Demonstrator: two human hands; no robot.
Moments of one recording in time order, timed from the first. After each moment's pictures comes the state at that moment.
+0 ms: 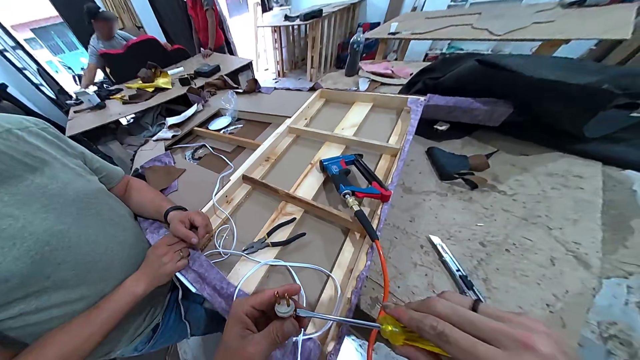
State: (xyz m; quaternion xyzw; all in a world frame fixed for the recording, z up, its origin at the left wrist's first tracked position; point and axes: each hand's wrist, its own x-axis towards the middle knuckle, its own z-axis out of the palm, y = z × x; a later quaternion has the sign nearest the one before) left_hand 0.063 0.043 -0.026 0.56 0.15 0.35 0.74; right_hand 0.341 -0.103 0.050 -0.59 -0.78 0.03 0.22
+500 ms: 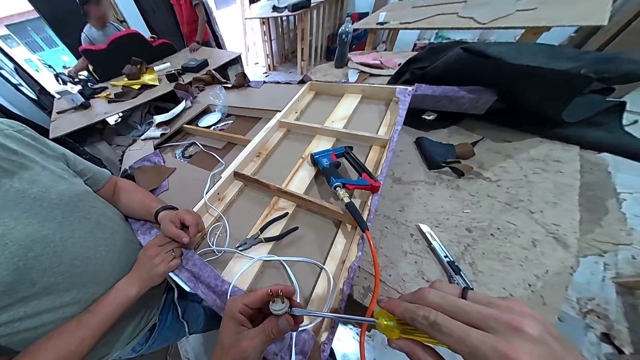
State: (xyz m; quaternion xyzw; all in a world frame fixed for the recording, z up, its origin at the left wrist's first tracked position) left_hand 0.067 0.037 -0.030 0.53 0.13 0.35 0.76; right_hand 0.344 -0.111 0.048 -0.58 -0.78 0.03 0.23
